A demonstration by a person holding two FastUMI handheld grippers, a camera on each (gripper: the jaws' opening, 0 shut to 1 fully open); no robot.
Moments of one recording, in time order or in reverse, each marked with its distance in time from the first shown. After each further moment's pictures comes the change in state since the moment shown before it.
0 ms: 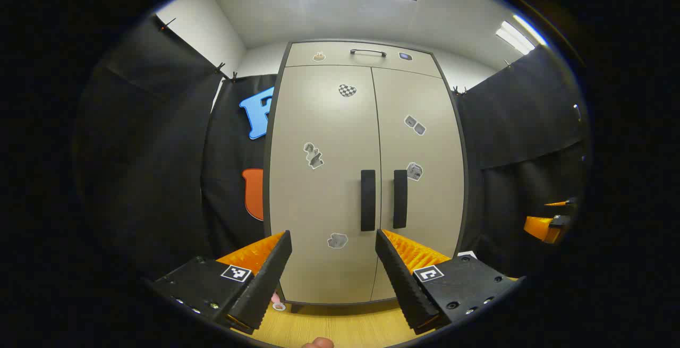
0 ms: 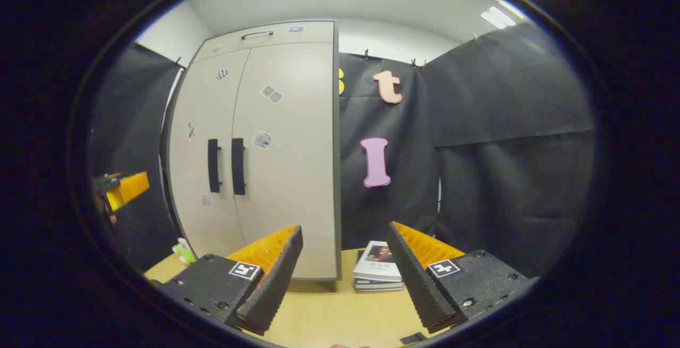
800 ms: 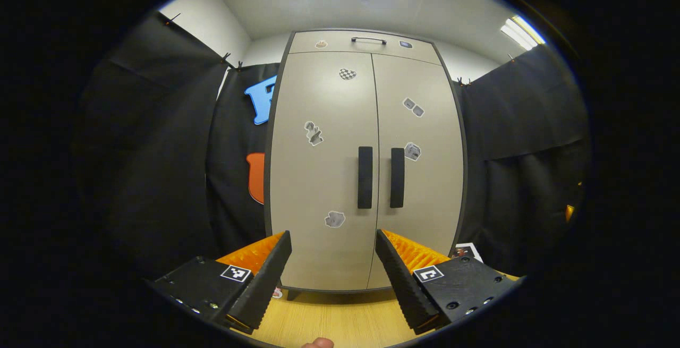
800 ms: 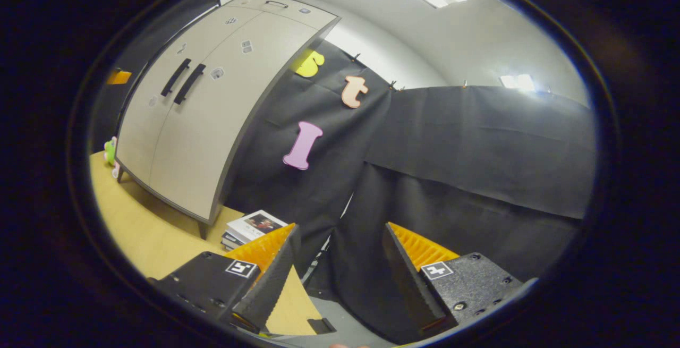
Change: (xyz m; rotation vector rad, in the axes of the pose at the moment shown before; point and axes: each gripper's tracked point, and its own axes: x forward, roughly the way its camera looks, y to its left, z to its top) left arm -0.015 -0.017 -0.036 0.000 0.066 0.040; right arm -0.061 -0.175 -0.036 -0.349 0.054 -0.266
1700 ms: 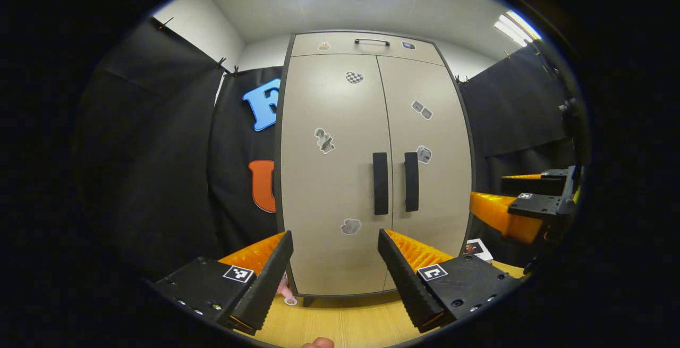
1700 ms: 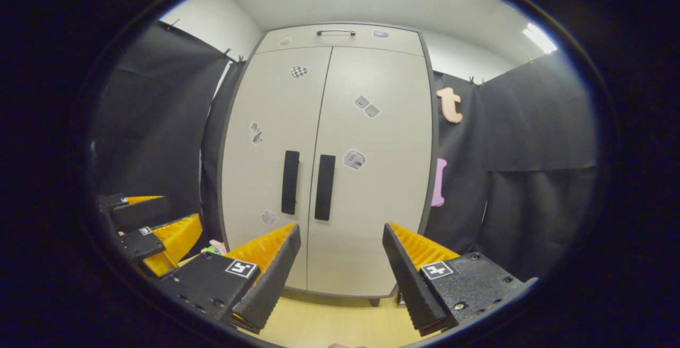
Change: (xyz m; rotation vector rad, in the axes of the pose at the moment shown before) left arm 0.007 0.044 0.016 0.033 -0.017 -0.014; right arm -0.005 0.336 0.250 0.329 -0.143 0.523
